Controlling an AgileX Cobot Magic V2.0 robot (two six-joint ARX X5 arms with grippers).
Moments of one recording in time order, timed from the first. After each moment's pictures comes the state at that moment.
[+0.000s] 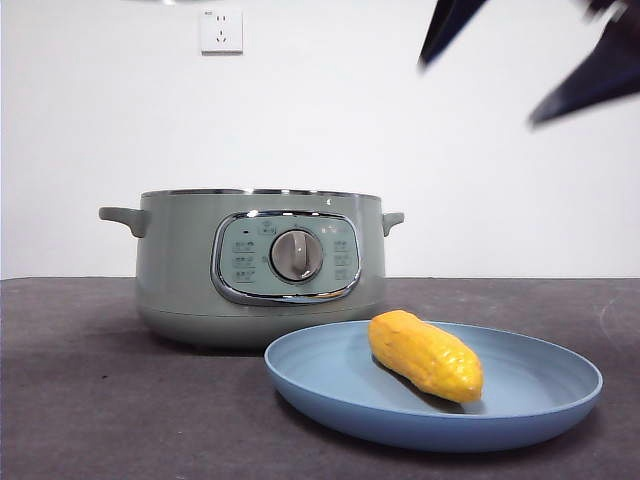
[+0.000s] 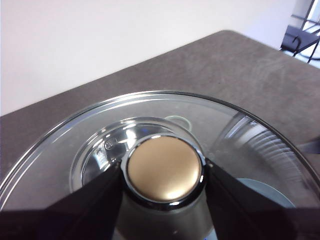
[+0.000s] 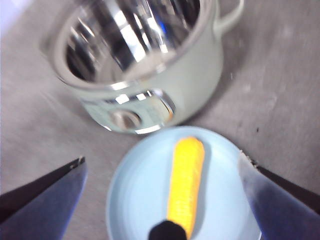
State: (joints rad) left arm -0.46 1.07 1.37 -0.68 0.14 0.07; right arm 0.69 0.88 0.79 -0.46 0.06 0.35
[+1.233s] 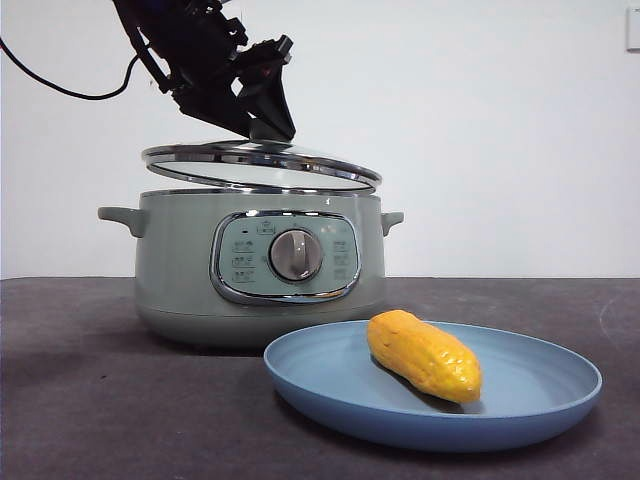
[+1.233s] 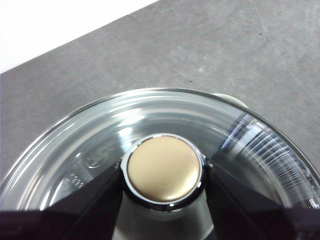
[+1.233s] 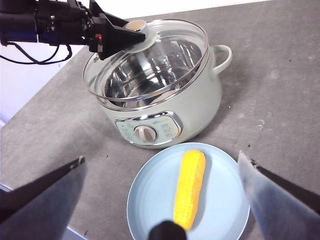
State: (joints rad) left arm -0.45 1.66 1.37 -0.24 0.13 0.16; right arm 0.69 0.54 0.79 -0.64 0.06 0.35
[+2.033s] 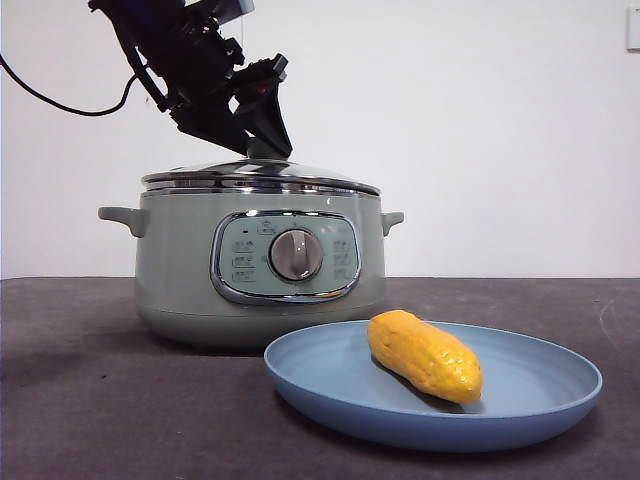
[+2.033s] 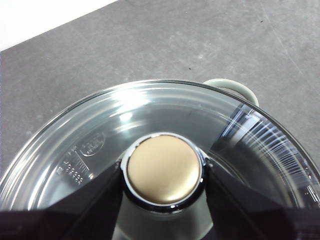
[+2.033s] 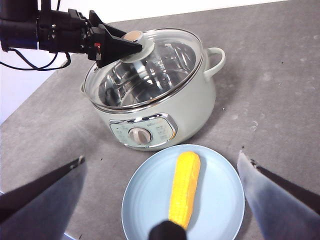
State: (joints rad) left arm -0.43 1.69 1.37 -0.25 0.17 0.16; right arm 0.69 0.54 0.79 -0.64 0.08 0.35
